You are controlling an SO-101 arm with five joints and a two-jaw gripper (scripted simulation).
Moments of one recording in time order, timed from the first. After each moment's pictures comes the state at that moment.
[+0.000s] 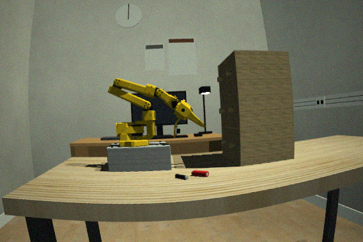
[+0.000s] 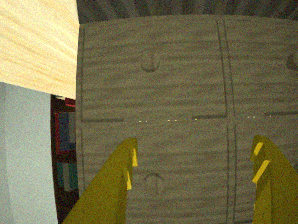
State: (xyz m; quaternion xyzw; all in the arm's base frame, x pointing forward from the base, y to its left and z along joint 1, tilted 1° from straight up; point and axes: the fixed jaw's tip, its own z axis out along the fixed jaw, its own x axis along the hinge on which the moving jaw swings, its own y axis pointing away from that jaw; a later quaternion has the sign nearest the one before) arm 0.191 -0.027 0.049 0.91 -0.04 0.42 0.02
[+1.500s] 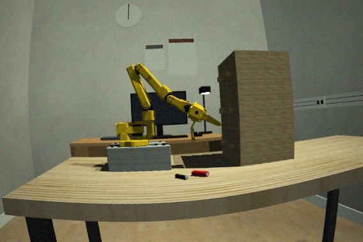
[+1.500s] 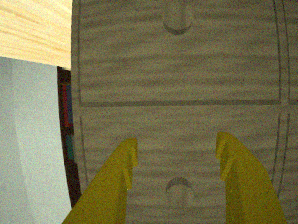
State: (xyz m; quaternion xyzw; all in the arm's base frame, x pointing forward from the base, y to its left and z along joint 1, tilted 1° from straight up) arm 0.236 -0.046 0.050 0.87 -0.06 0.49 0.04
